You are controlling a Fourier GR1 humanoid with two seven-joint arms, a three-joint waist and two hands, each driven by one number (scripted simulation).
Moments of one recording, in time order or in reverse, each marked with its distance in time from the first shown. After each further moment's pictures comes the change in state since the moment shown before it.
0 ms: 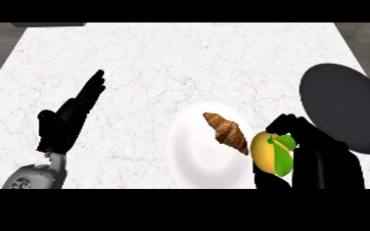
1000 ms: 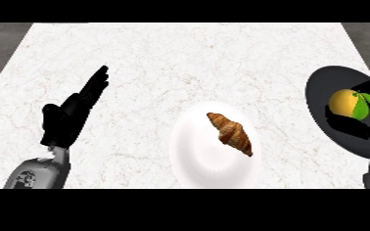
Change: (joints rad) left arm -0.039 -0.035 0.029 0.022 -0.029 -0.049 0.008; right arm 0.076 -0.139 -0.664 0.537 -0.424 -0.490 -0.579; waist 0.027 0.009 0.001
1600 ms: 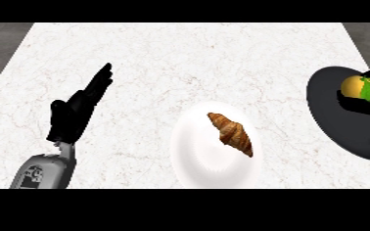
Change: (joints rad) left arm -0.028 -0.043 0.020 0.031 -0.043 -0.018 -0.007; right arm -0.249 -0.050 -0.176 0.610 -0.157 -0.128 -0.420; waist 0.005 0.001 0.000
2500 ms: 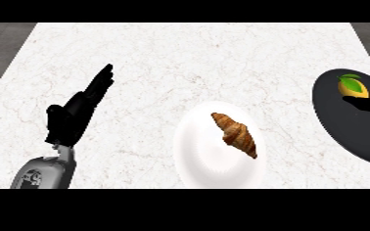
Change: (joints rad) left arm 0.017 -0.019 0.013 -0.037 -0.008 -0.036 -0.002; right arm -0.251 -0.113 -0.237 0.627 -0.212 0.169 -0.284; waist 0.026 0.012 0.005
